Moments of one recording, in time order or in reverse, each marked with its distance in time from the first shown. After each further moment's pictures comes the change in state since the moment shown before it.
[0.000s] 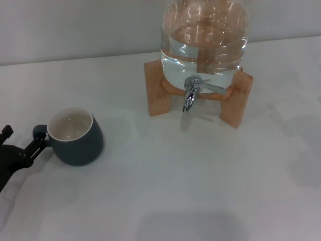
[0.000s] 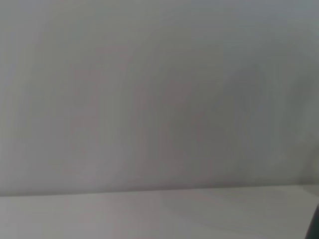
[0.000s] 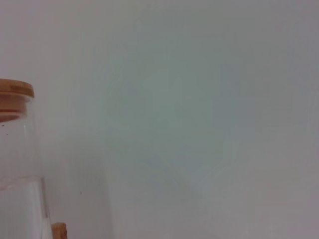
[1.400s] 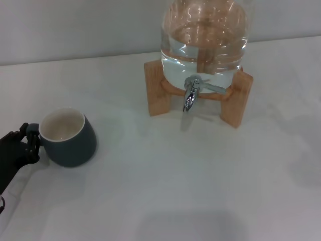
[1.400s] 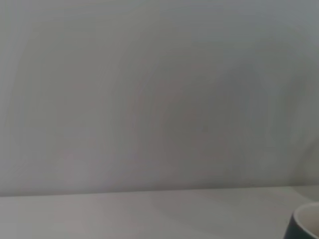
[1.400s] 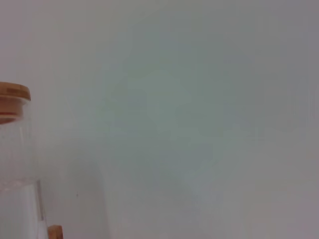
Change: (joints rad) left arm -0.025 -0.001 0.005 -0.009 0.006 0.022 -0.018; right arm -0.001 0.000 0.012 0.001 0.000 0.003 -0.003
